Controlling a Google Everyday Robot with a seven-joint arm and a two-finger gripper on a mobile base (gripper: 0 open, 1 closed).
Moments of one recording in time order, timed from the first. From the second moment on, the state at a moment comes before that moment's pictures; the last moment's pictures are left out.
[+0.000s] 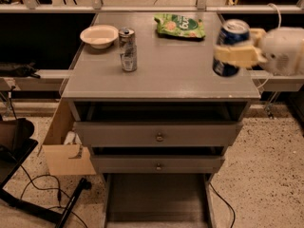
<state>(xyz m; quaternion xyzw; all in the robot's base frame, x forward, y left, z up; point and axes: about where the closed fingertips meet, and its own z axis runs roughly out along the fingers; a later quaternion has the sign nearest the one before) 0.577 -0.182 0.978 -0.37 0.68 0.27 0.58</state>
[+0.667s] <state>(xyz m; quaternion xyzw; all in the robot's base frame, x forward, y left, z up) 0.439 -0.229 0.861 -0.36 0.68 0.33 0.54</state>
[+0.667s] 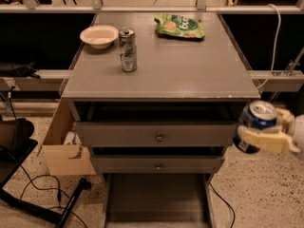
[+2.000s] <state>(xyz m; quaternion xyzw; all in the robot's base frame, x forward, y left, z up) 0.415 -0.247 0.620 -0.23 0.75 0.34 0.53</state>
